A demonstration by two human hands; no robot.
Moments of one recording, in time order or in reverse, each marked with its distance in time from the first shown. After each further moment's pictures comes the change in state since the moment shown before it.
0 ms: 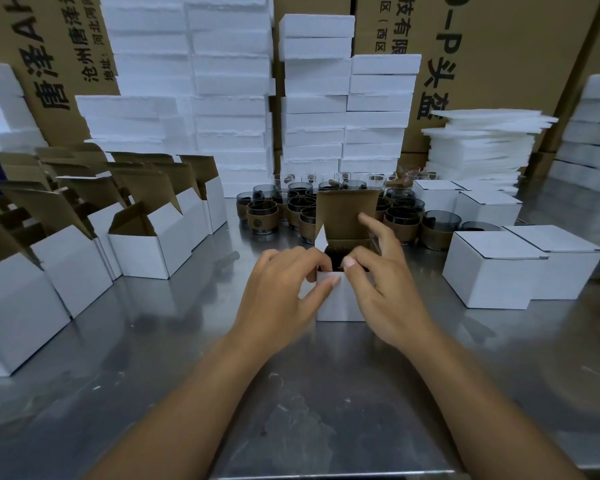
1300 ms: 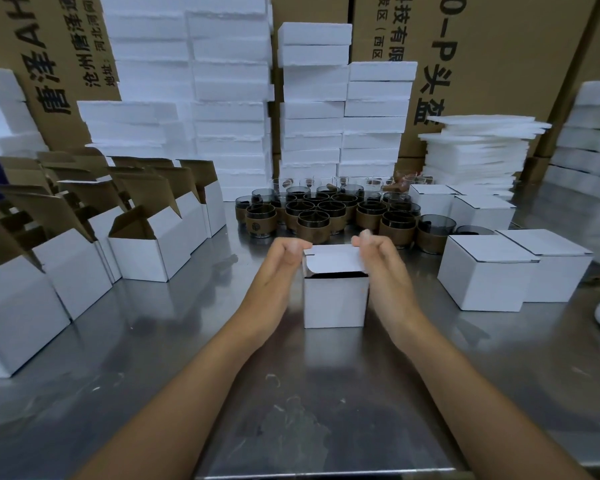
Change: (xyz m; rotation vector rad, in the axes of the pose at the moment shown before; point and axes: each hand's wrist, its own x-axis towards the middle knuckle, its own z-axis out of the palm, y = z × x) left_hand 0.005 -0.006 0.001 -0.768 -0.113 -0.584; right_hand 0.008 -0.006 0.000 0.595 0.102 0.418
